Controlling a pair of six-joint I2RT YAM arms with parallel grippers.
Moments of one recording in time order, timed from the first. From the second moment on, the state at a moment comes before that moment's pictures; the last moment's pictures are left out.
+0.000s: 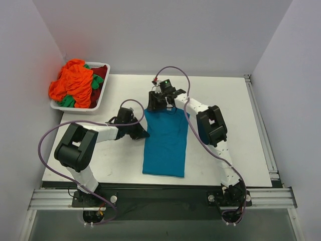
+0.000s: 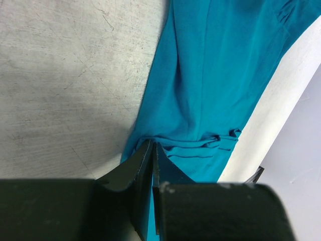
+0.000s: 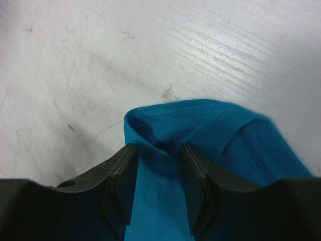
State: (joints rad) left arm -0.41 1.74 0.83 0.06 0.33 -0.99; right arm 0.54 2.41 1.94 -0.35 -0.34 0.33
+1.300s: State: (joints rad) left arm -0.41 1.75 0.82 0.06 0.30 -1.01; right arm 0.51 2.17 1.66 -0.31 -0.14 0.37
